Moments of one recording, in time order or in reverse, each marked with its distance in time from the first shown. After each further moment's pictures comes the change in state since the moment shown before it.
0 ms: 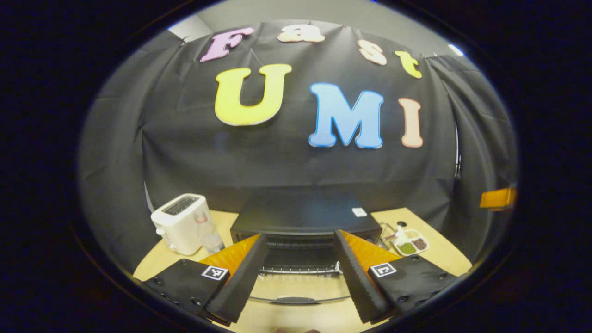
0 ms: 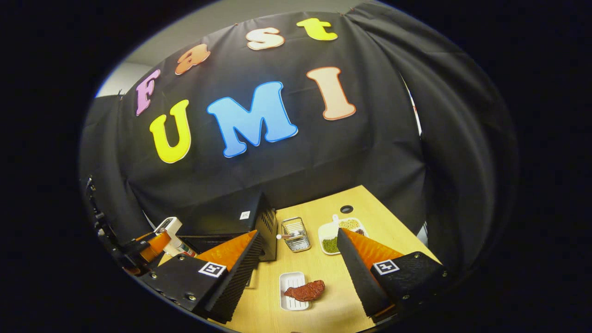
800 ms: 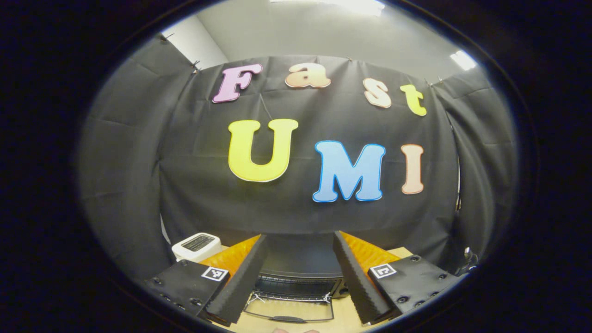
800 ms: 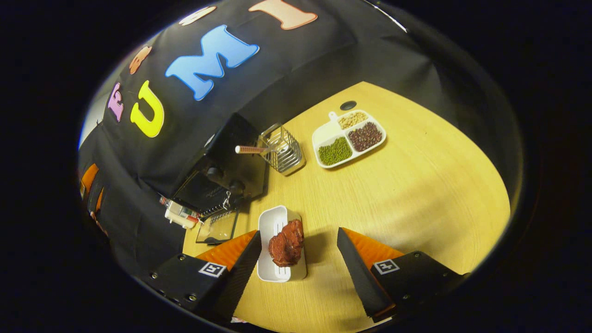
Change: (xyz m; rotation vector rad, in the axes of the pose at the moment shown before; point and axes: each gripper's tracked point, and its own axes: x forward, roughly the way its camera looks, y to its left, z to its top) left arm -0.060 -0.010 0.106 -0.015 -0.169 0.101; right arm 0.070 -0.050 -0.199 0.254 0.469 0.193
